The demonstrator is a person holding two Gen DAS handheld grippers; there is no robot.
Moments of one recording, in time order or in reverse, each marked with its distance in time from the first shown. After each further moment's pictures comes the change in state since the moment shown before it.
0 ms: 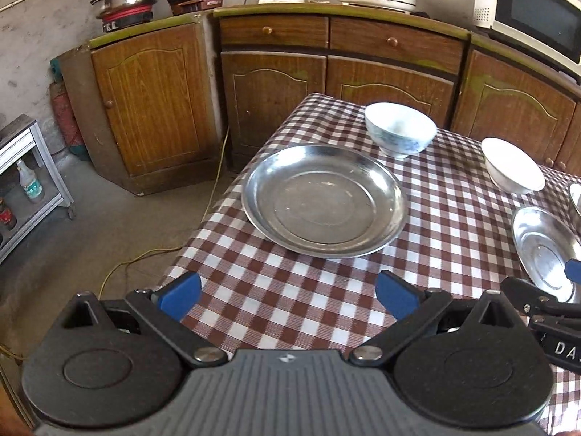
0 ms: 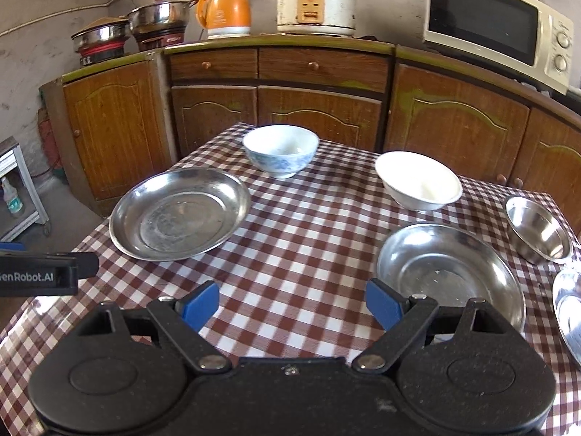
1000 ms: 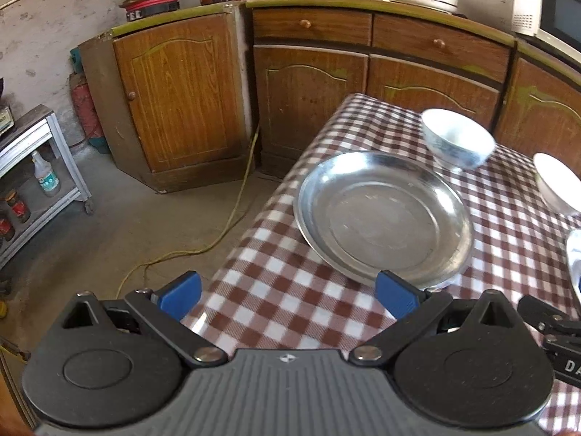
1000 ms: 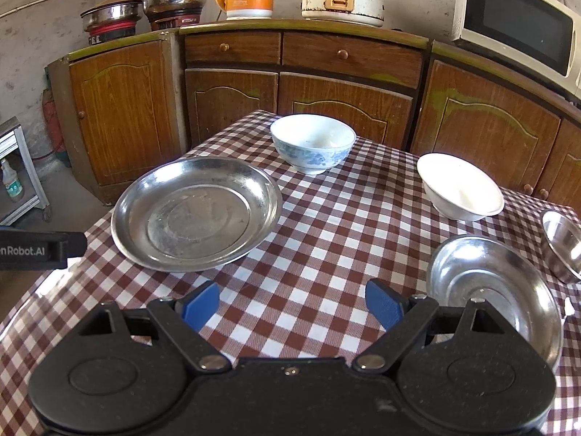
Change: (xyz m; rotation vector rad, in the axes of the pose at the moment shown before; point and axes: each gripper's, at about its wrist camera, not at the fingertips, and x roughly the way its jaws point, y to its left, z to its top) left arm 0.044 0.042 0.019 -0.045 0.002 0.073; right arm 0.052 0.037 0.015 -0.040 0.032 0.012
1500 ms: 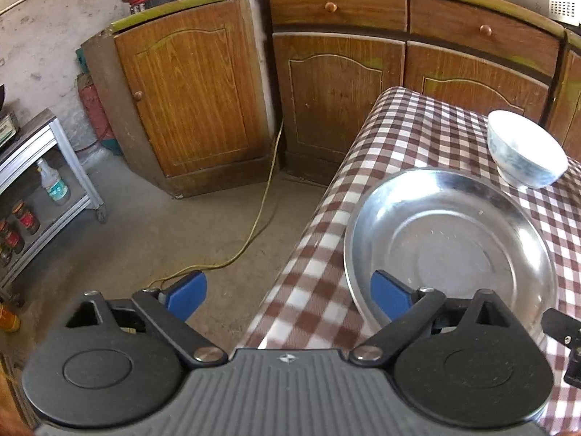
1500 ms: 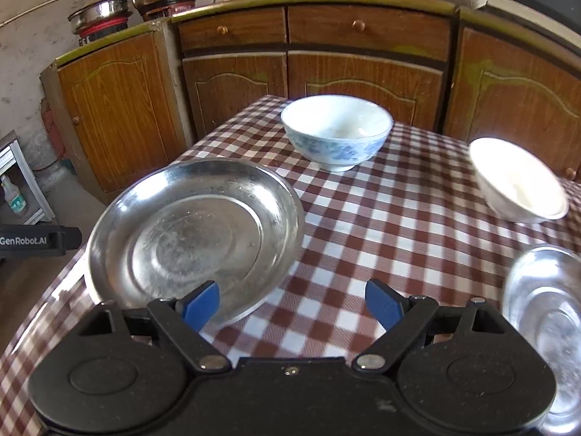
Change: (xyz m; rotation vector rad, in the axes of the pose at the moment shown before) left arm 0.077 0.018 0.040 0.022 0.033 0.077; right arm 0.091 0.008 0.033 0.063 0.059 0.075
